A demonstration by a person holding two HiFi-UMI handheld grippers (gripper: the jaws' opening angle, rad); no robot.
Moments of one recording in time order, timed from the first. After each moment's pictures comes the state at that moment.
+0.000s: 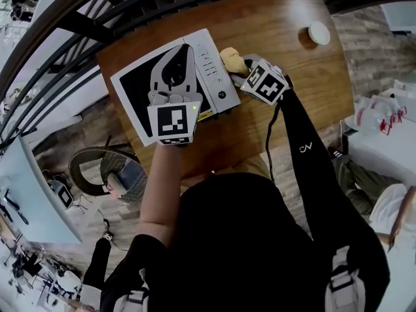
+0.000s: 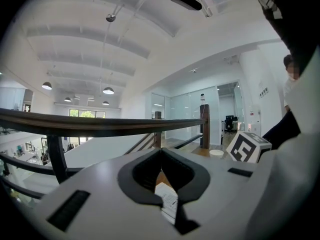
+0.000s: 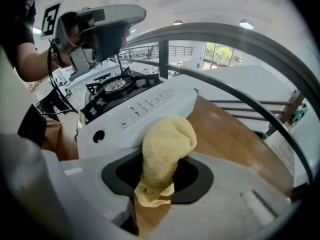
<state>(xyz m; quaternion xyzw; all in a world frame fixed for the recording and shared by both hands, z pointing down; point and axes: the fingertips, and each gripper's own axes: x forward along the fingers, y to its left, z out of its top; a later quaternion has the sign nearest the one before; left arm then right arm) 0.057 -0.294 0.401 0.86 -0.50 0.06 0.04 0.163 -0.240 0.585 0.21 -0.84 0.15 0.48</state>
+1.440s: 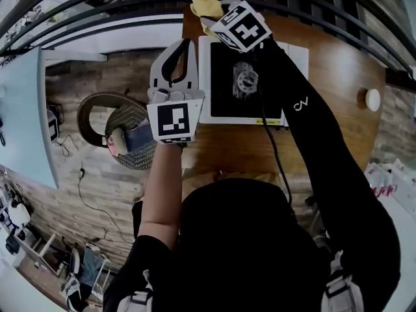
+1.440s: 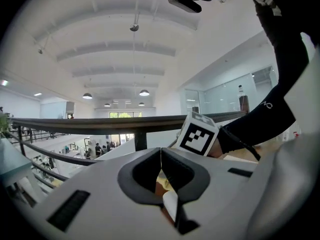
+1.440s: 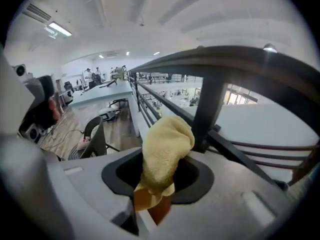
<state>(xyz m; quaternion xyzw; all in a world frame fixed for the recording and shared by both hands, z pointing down) -0.197 -0.259 0.390 0.74 -0.67 0.07 0.04 -0.200 -0.367 0.504 0.13 -0.92 0.04 0.37</state>
